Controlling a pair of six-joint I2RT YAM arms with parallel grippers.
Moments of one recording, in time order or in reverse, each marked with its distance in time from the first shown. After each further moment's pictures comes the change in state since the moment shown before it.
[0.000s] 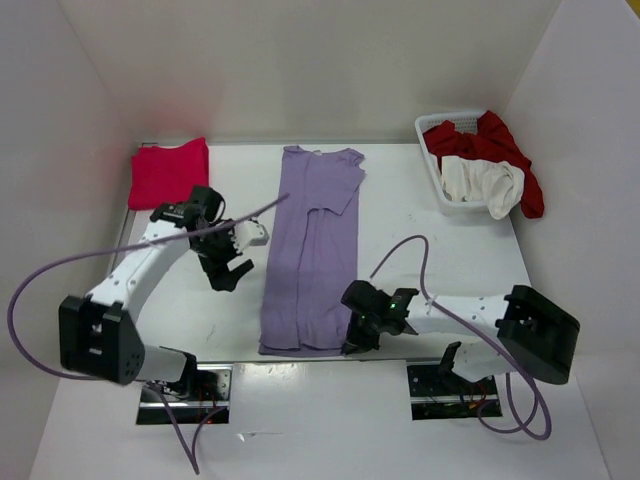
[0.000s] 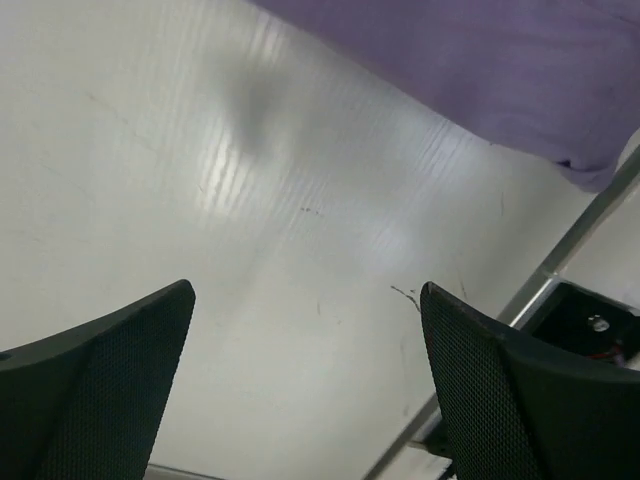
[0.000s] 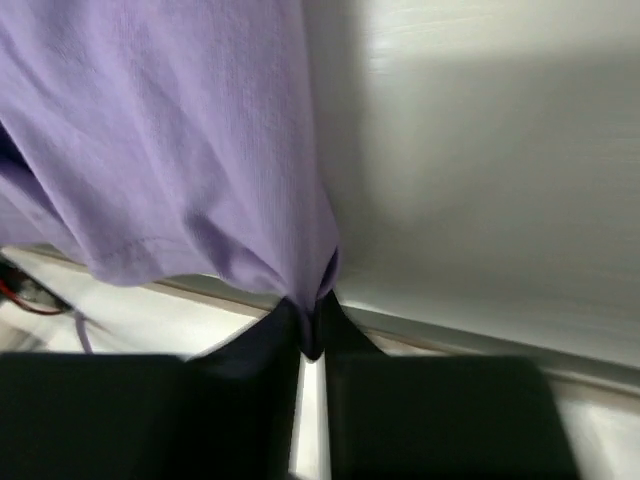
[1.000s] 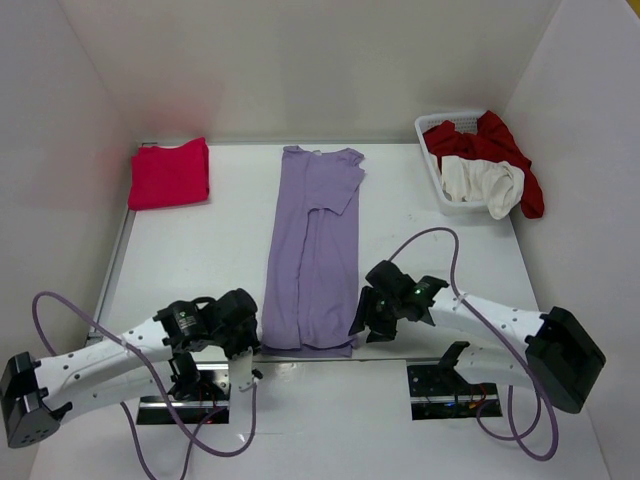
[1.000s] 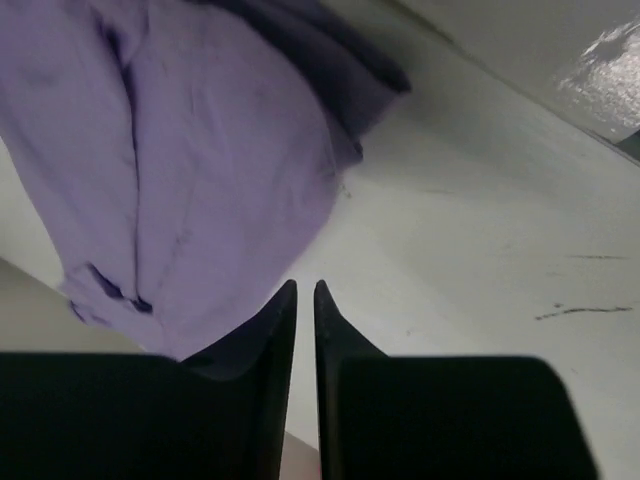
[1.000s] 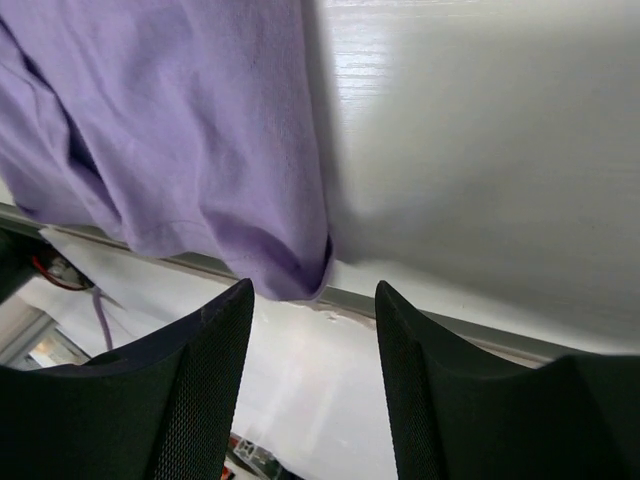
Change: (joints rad) left arm -0.793 -0.606 -0.590 0.221 -0.285 0.862; right arm -0.230 -0.201 -0.006 -0.154 -0.078 -0.220
